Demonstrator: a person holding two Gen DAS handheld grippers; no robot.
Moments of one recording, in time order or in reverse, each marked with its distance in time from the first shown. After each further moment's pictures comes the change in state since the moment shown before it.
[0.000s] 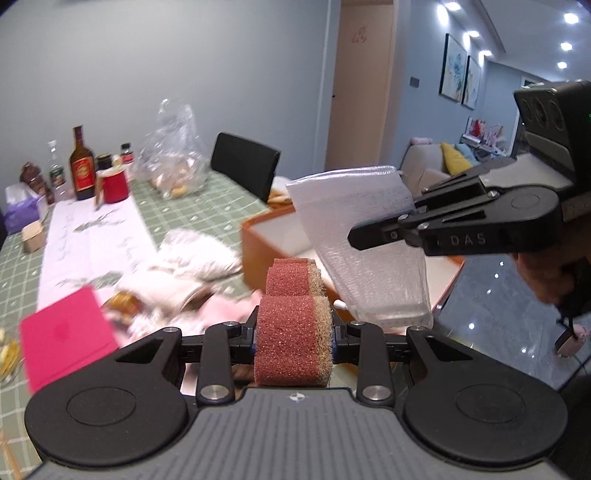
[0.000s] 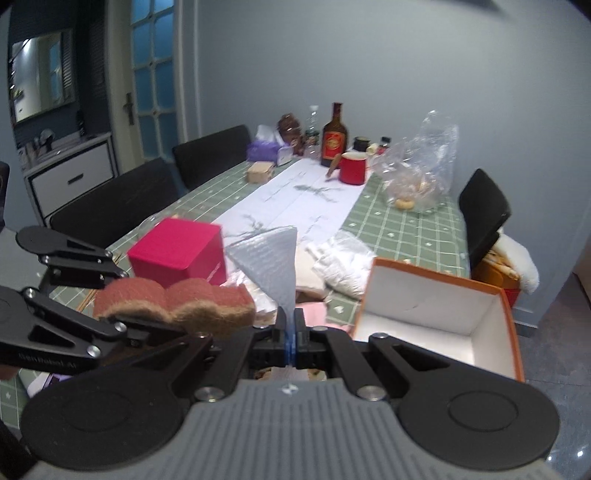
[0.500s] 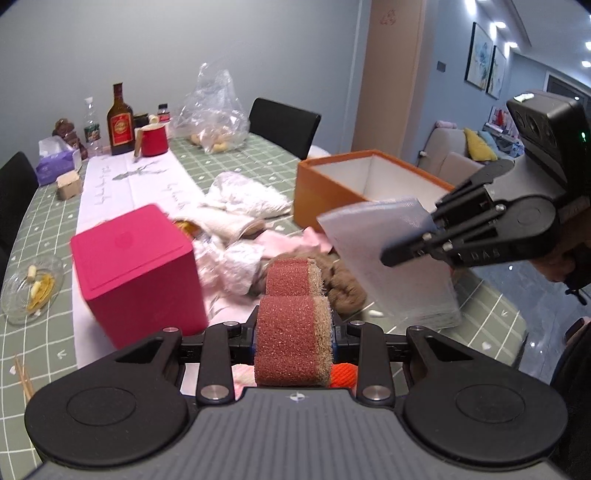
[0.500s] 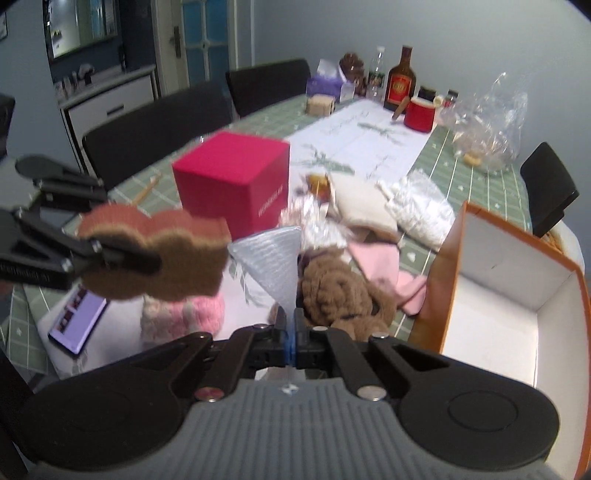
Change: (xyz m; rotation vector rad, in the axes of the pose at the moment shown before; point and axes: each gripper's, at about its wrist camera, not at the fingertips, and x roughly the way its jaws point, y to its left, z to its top) left arm -0.041 0.056 -0.064 -0.053 0.075 0.056; right arm 0.060 0.054 -0.031 -0.116 0.186 0.138
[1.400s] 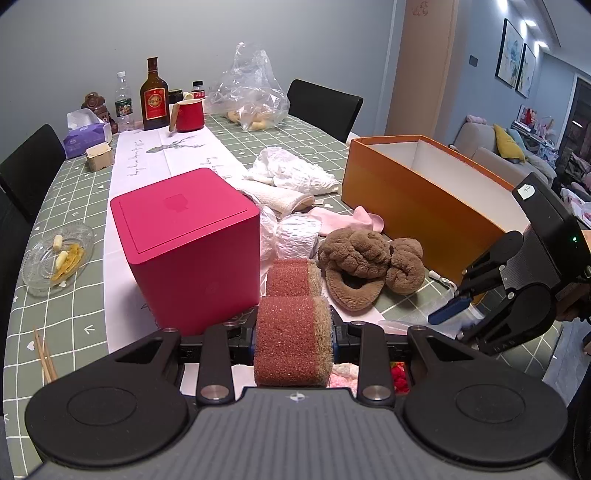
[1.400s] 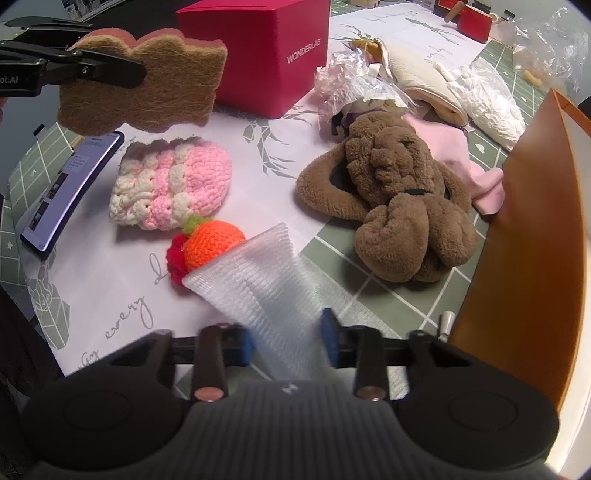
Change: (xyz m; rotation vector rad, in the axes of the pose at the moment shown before) left arm 0.011 0.047 -0.018 -0.053 0.052 0.075; right arm 0.094 0.008 -0.059 -0.079 0.329 0.085
